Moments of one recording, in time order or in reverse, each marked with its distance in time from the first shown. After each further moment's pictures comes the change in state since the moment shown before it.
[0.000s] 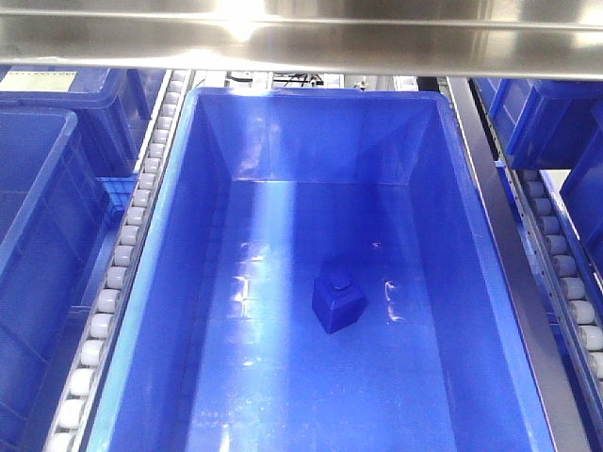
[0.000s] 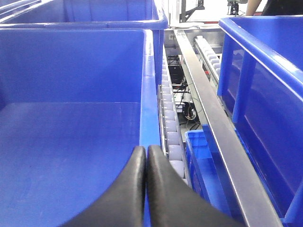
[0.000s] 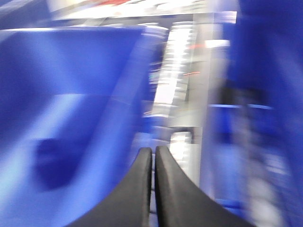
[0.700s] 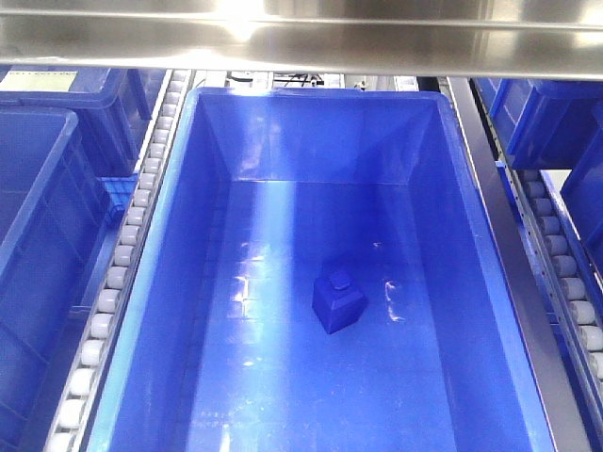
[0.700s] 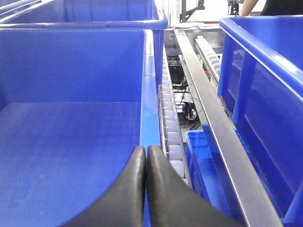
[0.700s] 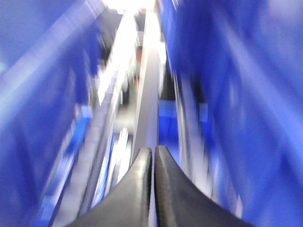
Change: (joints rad) arm -0.024 -0.152 0.244 -0.242 -0.203 0.000
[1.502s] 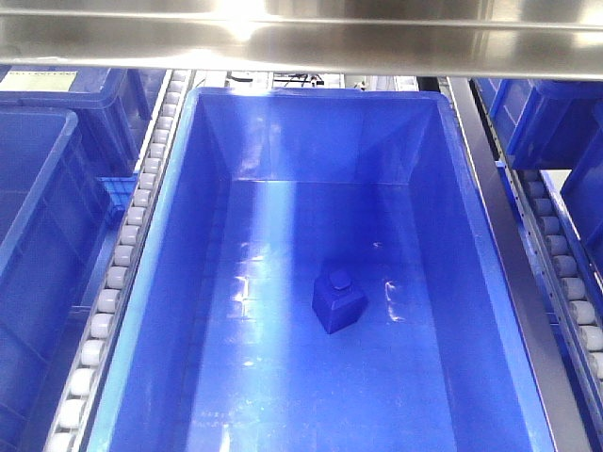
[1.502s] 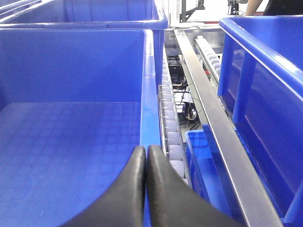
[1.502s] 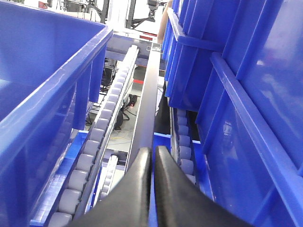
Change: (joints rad) arm 0.010 0.000 0.000 -0.050 -0.045 -0.001
